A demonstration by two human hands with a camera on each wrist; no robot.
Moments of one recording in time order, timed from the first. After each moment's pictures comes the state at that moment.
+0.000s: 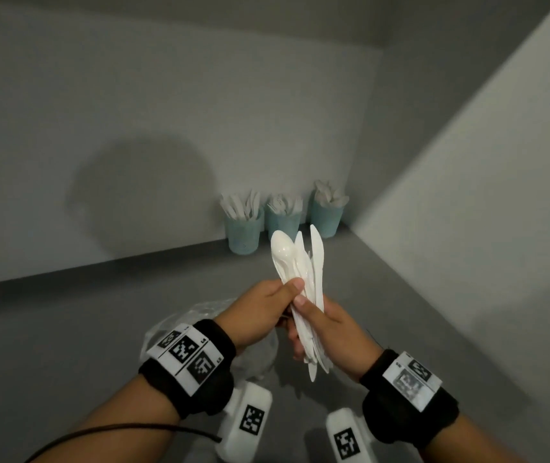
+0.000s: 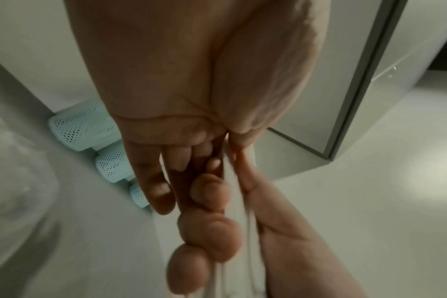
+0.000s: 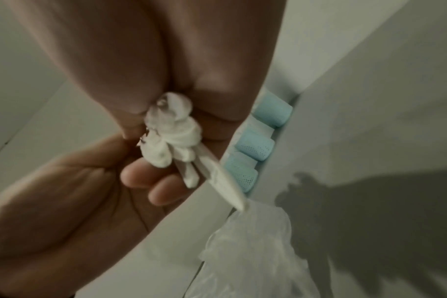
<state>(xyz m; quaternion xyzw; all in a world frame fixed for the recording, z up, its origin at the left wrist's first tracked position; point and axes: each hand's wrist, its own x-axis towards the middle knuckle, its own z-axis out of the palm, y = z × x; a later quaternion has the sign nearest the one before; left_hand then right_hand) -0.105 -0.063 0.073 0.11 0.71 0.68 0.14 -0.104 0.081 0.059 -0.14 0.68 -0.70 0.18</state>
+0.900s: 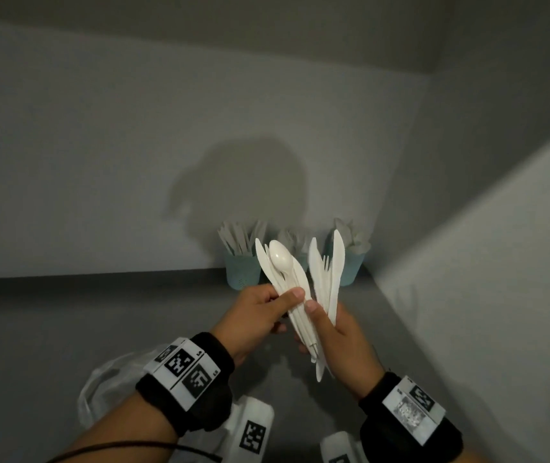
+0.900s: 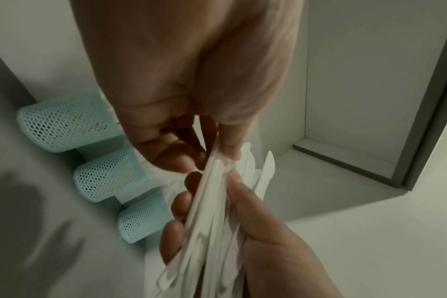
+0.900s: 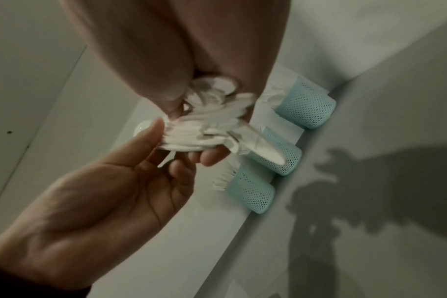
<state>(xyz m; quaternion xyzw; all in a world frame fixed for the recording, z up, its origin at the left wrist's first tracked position) -0.215 -0.017 0.076 -0.05 0.68 0.73 -0.02 -0.245 0.129 0.059 -0.22 0.70 -0.66 0.12</state>
